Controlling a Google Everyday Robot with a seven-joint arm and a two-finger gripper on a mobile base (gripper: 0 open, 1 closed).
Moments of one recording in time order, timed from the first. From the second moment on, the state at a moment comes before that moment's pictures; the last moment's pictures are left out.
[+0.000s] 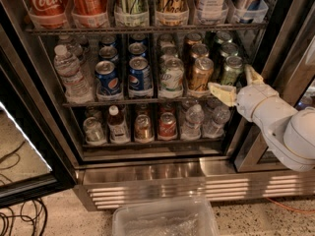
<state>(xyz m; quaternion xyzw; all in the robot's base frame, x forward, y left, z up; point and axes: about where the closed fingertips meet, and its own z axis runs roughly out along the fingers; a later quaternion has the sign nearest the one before) 0.632 -0.233 0.854 -0.21 0.70 0.01 0.68</state>
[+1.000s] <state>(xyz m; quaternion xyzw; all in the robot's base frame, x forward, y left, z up) 0.642 -0.245 0.849 -0.19 0.71 0.01 0.68</state>
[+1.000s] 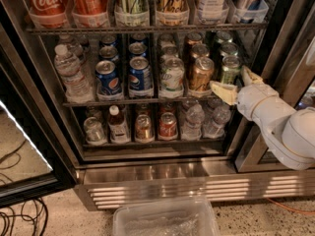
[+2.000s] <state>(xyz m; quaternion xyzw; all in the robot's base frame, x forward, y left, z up) 0.638 -0.264 0.863 -0.14 0.70 -0.07 0.69</state>
